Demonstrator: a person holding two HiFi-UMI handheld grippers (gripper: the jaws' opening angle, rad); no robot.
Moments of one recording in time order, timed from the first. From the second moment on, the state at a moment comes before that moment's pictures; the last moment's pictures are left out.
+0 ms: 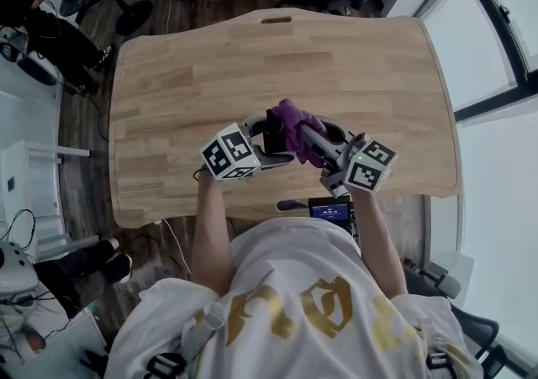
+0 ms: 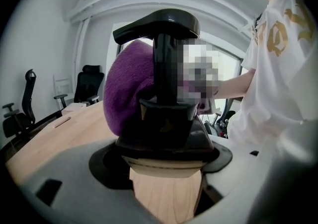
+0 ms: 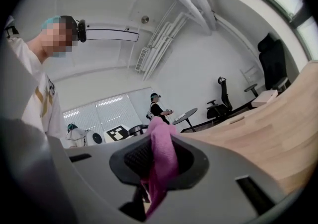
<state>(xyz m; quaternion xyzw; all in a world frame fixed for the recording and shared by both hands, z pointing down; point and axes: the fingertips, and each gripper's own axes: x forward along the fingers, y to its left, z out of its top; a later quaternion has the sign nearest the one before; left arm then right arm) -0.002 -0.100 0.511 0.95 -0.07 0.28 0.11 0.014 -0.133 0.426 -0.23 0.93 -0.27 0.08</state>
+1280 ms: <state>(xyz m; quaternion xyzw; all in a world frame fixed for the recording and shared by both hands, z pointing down) -0.006 -0.113 0.487 0.96 -0.11 0.22 0.11 0.017 -0.116 0.441 -0.19 0.93 -0.32 0.06</state>
